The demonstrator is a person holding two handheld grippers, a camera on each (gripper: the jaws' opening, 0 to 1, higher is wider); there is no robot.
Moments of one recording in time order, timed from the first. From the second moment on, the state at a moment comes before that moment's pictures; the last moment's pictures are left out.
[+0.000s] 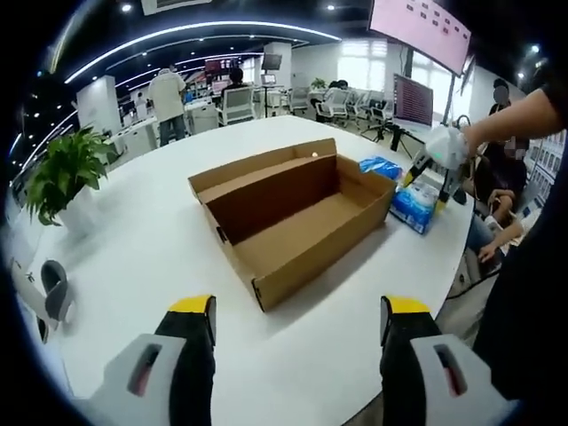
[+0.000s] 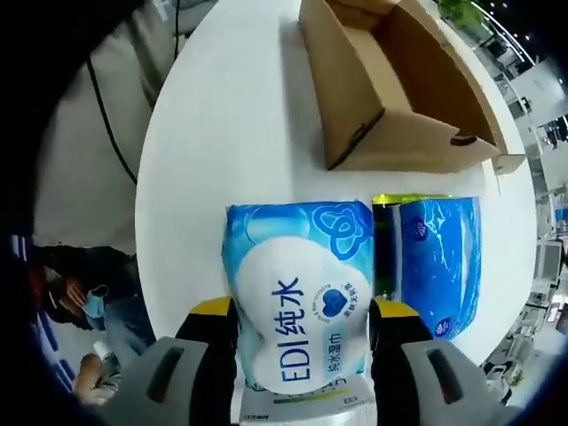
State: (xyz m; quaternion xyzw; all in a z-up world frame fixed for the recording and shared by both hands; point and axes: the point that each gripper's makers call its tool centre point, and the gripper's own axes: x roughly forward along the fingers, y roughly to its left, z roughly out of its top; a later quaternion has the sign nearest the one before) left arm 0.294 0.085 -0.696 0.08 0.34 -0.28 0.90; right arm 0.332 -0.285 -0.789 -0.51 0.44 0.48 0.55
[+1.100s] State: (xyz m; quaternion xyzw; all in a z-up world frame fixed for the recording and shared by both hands) left arm 0.327 0.063 -0.704 0.21 0.31 -0.38 0.84; right arm 0.366 -0.250 -0.675 -0.27 0.39 0.32 0.82
